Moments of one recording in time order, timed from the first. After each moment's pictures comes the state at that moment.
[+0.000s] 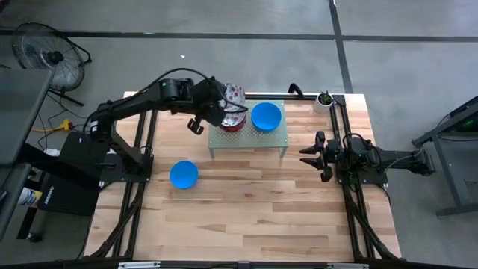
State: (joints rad) left arm 0.23 1.58 1.86 -1.22 -0.29 1.00; right arm -0.05 0.03 0.01 0.03 -0.06 0.17
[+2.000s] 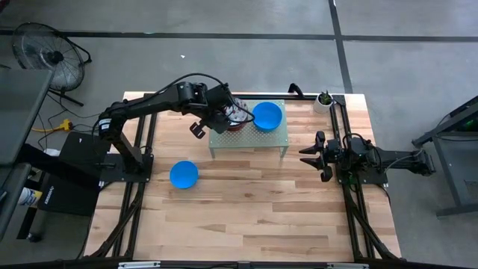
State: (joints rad) left arm 0.25 1.67 1.80 -1.24 -0.15 1.12; right arm -0.05 0.03 0.01 0.03 -0.06 0.17
